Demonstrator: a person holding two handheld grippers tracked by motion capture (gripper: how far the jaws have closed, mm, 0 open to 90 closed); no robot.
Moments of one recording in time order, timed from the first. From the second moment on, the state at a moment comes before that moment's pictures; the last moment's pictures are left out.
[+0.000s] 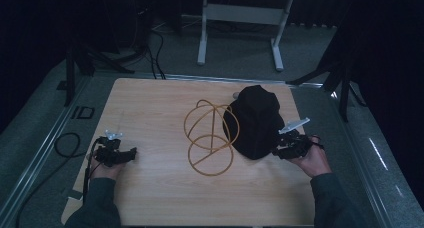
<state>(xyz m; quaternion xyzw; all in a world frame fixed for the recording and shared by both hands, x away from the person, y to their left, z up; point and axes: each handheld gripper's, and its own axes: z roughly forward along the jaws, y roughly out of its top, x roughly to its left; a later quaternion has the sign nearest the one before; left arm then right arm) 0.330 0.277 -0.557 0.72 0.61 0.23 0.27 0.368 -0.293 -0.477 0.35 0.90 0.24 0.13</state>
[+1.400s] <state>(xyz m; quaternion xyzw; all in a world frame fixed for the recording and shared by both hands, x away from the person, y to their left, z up) 0.331 0.275 -0.558 0.72 0.60 0.22 0.27 0.439 -0.215 -0.430 0.41 0.90 0.16 0.08</state>
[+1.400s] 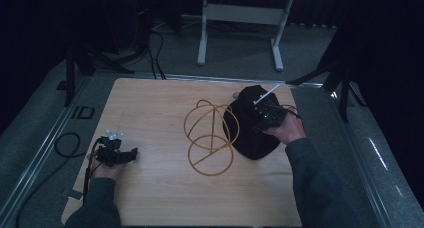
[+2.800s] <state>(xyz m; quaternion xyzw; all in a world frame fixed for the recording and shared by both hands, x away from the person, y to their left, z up) 0.331 0.275 -0.558 0.72 0.60 0.22 0.27 0.472 -0.222 -0.435 0.44 0.90 0.04 0.05</state>
